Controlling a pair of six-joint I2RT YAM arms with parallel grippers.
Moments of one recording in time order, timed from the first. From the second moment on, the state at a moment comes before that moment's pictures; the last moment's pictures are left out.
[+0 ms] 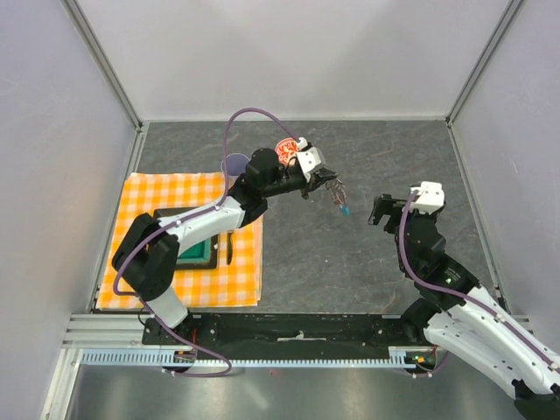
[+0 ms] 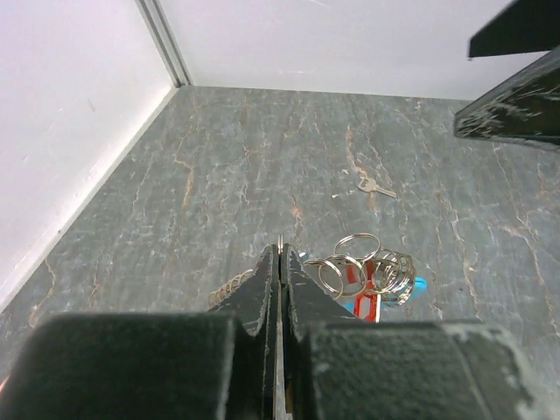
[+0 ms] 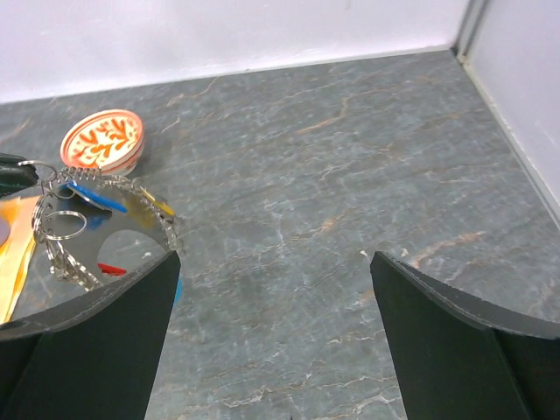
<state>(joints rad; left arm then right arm) -0.73 1.64 1.10 0.52 0.53 0.20 0.69 0.61 0.62 -0.18 0.74 0.22</state>
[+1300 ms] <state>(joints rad) -0.80 1.58 0.74 0.34 0.41 -0.27 0.69 0.52 0.57 -0.25 0.75 0.35</state>
